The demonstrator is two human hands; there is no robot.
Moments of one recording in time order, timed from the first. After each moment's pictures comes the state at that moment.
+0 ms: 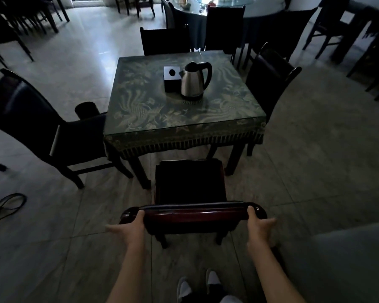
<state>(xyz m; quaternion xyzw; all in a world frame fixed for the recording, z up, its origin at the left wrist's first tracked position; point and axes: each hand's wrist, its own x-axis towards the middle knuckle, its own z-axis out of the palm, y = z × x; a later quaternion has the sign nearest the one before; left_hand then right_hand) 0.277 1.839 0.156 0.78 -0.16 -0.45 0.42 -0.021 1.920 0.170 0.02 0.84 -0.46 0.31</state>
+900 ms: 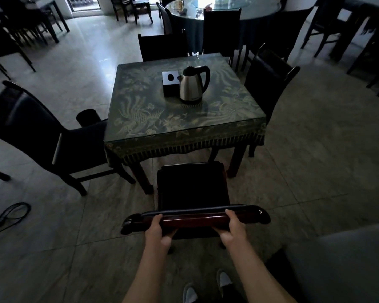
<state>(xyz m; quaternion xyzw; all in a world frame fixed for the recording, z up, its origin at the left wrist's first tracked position) 0.225 1.835 0.164 0.57 0.08 -0.68 0.45 0.030 1.888 0.152 0.22 0.50 -0.65 0.54</state>
